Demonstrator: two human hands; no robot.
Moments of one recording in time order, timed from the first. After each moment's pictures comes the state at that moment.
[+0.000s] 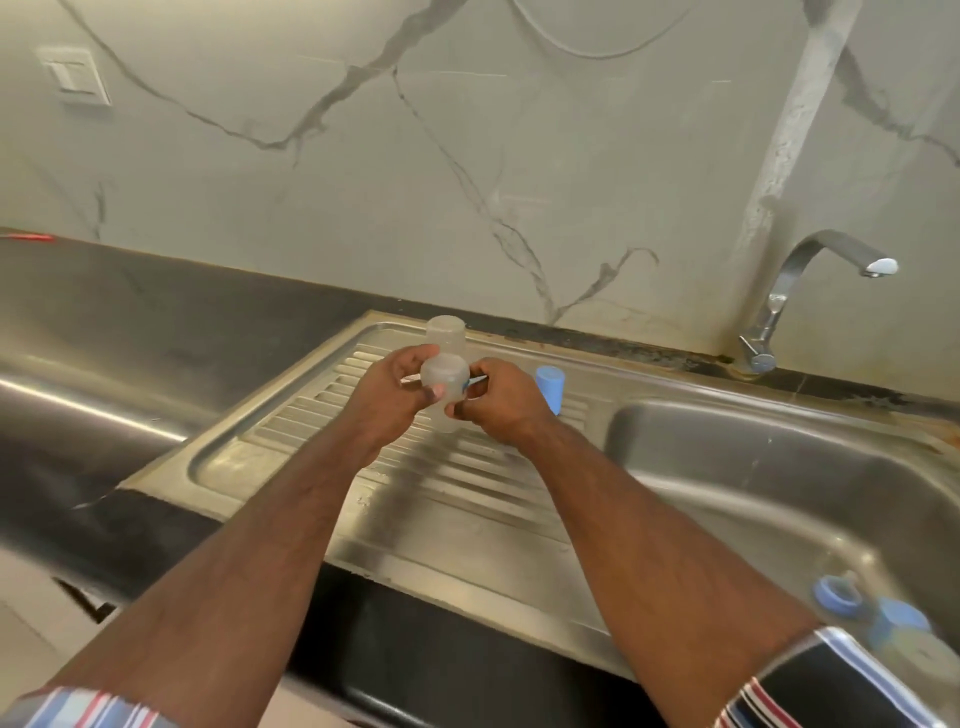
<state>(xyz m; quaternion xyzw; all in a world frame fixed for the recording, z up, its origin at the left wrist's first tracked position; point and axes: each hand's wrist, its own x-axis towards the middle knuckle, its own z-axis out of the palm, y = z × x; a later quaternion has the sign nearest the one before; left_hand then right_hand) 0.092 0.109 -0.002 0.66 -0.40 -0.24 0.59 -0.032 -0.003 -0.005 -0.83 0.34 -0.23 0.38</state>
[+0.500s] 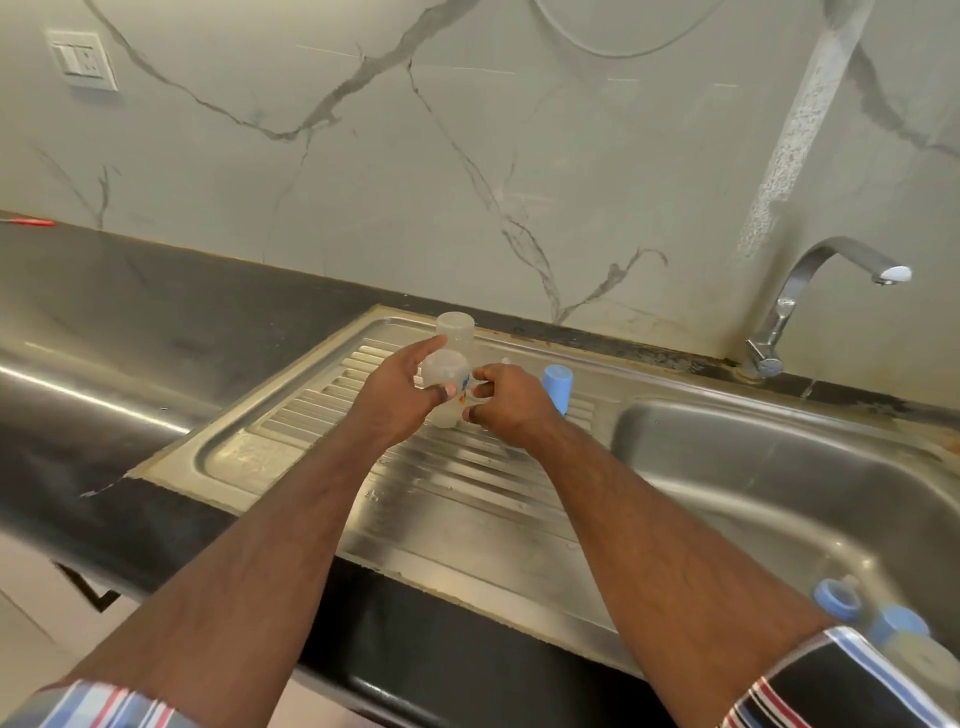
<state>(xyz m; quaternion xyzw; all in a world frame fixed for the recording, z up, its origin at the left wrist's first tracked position) 0.097 0.109 -0.007 0.72 -0.44 -0.15 0.51 -0.028 0.000 -0.007 -0.85 0.36 -0.18 0.34</state>
